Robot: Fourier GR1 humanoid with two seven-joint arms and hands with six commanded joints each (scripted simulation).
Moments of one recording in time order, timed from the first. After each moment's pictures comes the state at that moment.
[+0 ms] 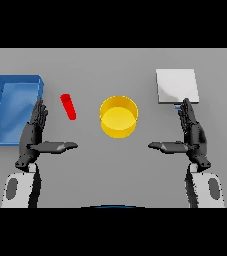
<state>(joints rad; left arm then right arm) 0.00 0.00 0.00 -1.57 0.00 0.00 0.00 0.00 0.00 0.00 -1.57 0.00 0.00 0.00</state>
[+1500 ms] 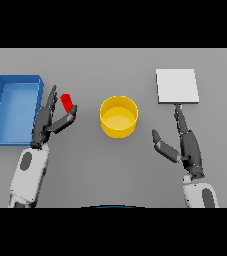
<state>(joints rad) -0.28 0.04 0.01 -1.18 -0.17 0.07 -0.13 0.10 -0.02 0.14 -1.69 0.24 -0.06 -0.10</state>
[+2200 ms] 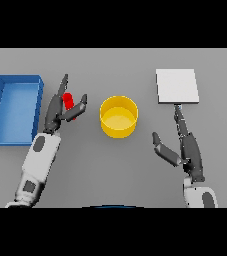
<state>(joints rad) -0.50 0.01 0.05 -0.88 -0.22 0.16 -0.27 0.14 -0.02 0.15 -1.72 0.25 -0.05 -0.11</state>
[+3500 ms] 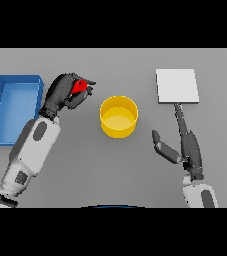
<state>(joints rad) -0.60 0.17 -0.20 -1.05 -0.49 0.12 -0.12 0.11 -0.03 0.16 -1.70 0.31 -0.08 -0.13</state>
